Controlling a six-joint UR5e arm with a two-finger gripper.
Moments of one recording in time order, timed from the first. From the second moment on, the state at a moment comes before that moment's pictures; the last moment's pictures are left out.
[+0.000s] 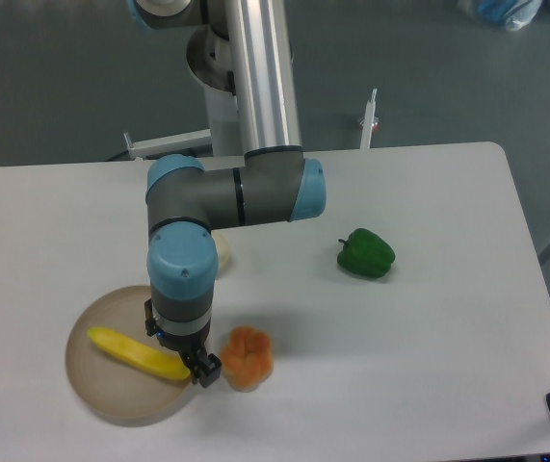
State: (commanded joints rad) arm 1.94 -2.16 -1.45 -1.01 1.44 0.97
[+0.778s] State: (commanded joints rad) arm 2.02 -2.05 -1.43 -1.03 1.36 1.01
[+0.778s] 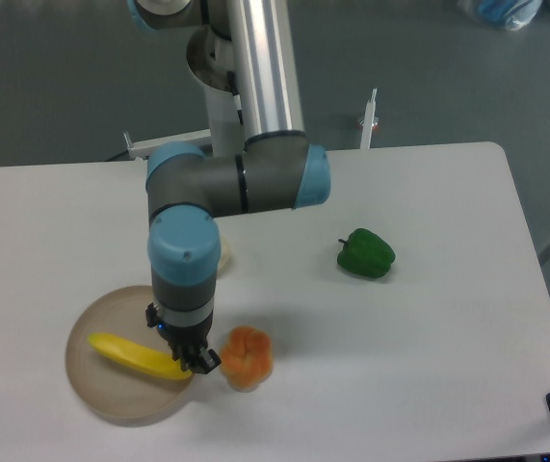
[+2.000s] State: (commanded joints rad) arm 2.46 -2.02 -1.42 -1.23 1.58 1.56
